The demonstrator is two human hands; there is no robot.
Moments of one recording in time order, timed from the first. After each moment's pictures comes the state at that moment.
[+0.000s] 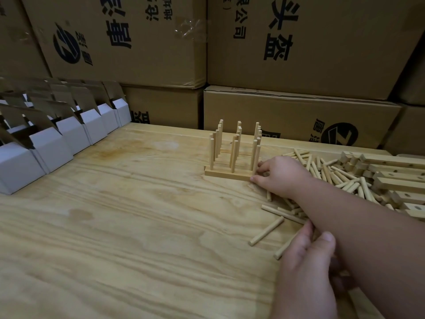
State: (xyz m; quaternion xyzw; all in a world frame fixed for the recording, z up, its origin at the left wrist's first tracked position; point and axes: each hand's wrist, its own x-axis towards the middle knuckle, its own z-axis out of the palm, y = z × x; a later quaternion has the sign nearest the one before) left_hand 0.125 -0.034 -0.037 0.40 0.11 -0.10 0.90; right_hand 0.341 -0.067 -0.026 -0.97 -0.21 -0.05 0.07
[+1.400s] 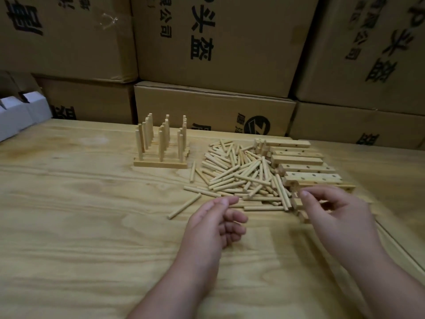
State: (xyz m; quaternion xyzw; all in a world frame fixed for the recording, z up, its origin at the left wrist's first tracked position) left_hand 0.119 -0.045 -0.050 0.49 0.01 -0.03 0.87; right_hand 0.121 -0.256 -0.016 -0.86 -0.01 -0.28 0.41
